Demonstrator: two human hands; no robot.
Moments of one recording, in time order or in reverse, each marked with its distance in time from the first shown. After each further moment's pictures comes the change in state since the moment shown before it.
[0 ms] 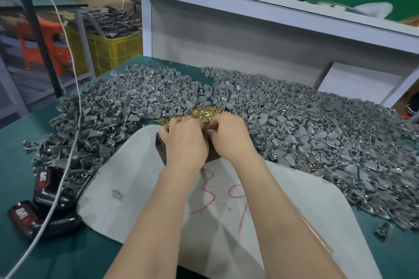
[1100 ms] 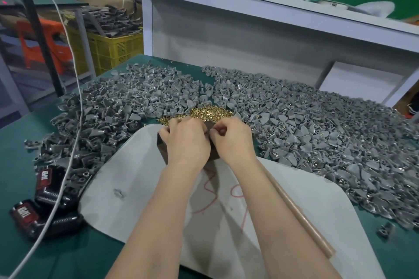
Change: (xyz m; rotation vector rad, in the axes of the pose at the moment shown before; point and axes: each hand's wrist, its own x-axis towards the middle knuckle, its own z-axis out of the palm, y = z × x) left_hand -0.002 -0.001 -0.001 -0.043 -0.012 -0.011; right_hand -0.006 0.014 0.023 0.284 0.203 0.079
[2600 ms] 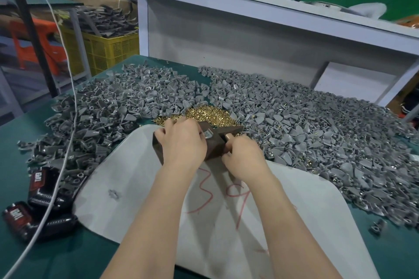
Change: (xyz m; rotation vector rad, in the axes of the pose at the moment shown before) left_hand 0.000 0.000 0.003 0.040 0.000 -0.009; right_hand -0.016 0.025 -0.016 -0.436 -0.224 0.071
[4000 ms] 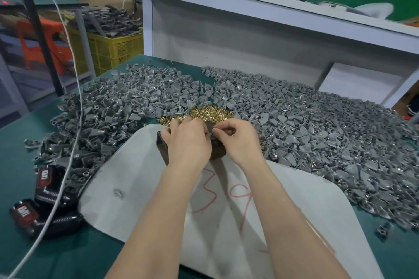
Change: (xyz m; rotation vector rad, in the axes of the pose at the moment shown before) left_hand -0.002 0.001 -0.002 -0.011 -0.010 0.018; right_hand 0.020 -0.014 0.002 0.732 0.191 -0.105
